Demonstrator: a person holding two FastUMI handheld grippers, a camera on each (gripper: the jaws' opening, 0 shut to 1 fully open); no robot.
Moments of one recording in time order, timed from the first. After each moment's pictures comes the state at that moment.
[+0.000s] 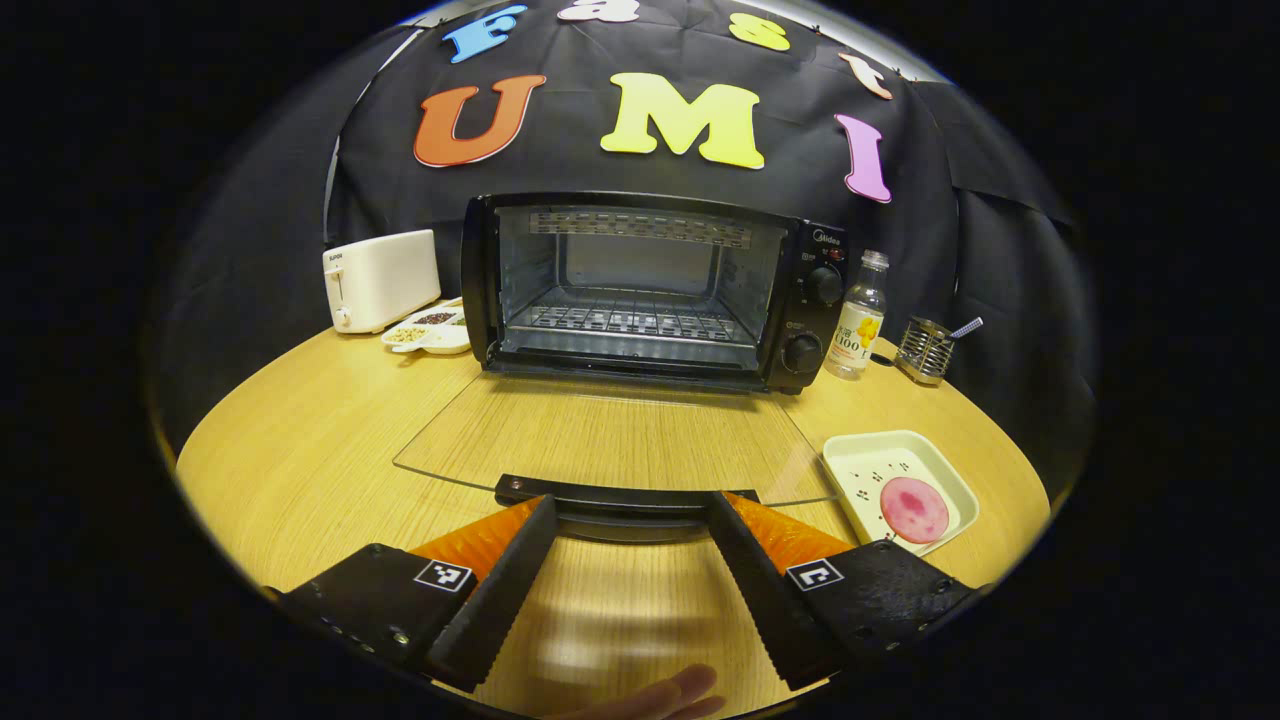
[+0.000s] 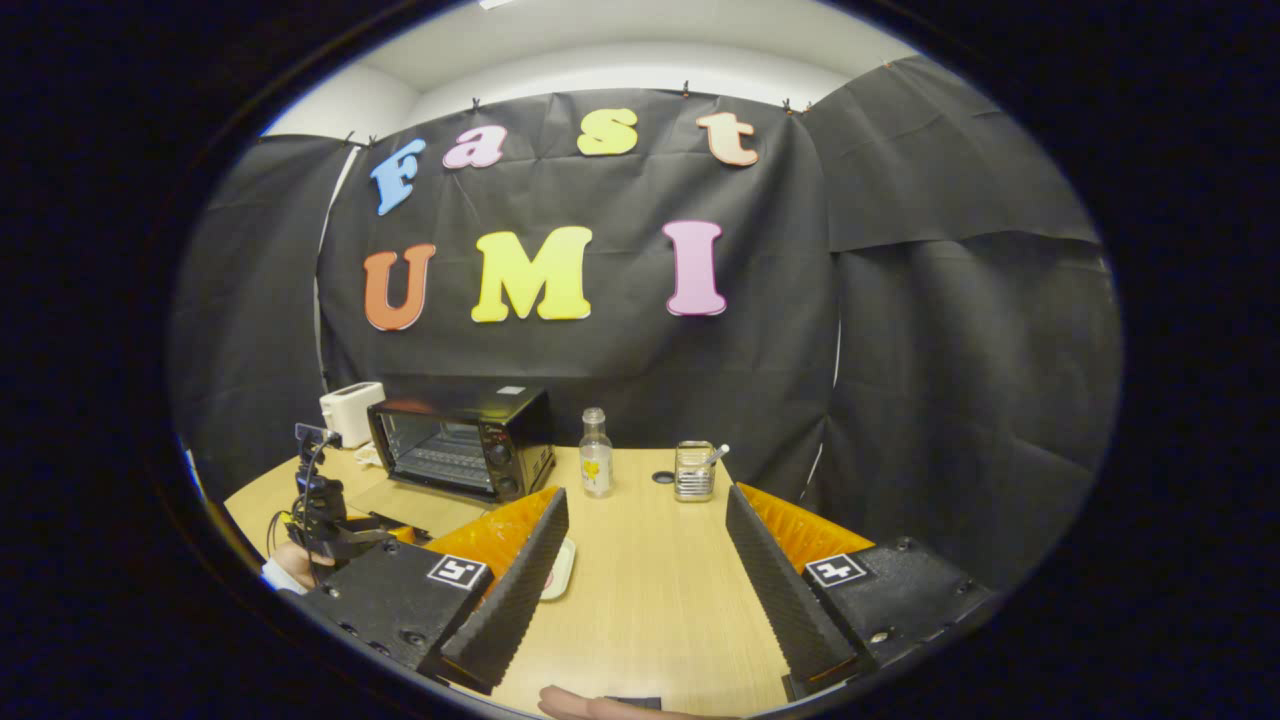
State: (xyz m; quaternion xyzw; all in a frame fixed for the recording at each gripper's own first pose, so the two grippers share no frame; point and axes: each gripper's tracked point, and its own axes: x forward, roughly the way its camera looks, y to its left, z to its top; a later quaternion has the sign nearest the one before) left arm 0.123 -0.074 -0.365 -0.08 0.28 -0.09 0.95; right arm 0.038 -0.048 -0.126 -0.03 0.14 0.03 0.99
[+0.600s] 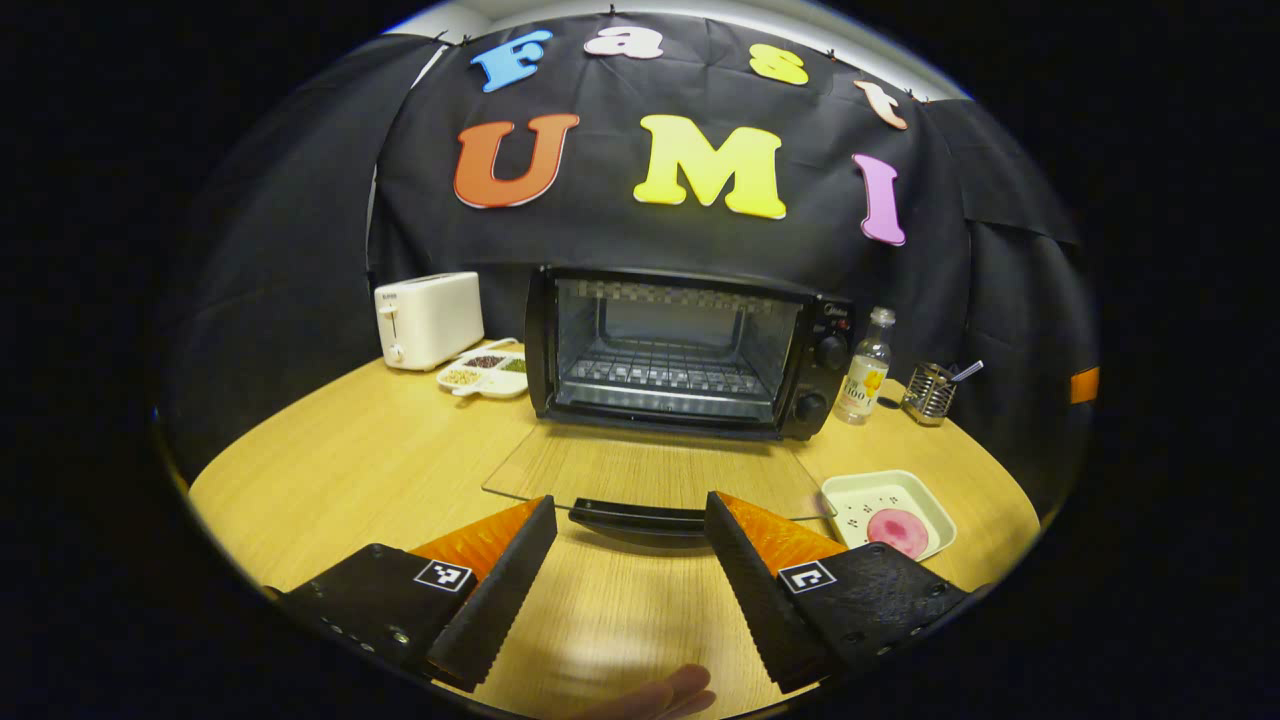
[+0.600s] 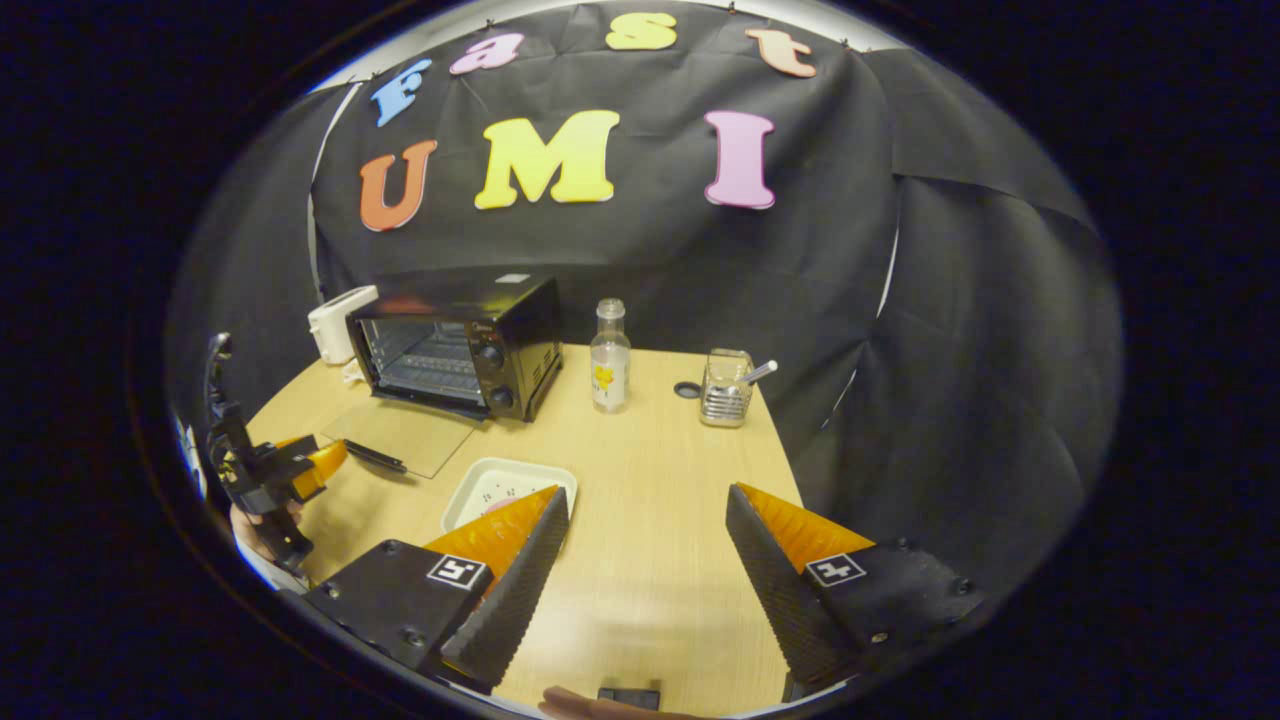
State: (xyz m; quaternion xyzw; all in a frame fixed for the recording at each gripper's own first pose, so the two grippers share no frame) left arm 0.102 -0.030 -0.290 -0.08 0.20 -0.05 0.98; right arm 0.114 -0.024 -0.222 -0.08 0.33 0.05 0.94
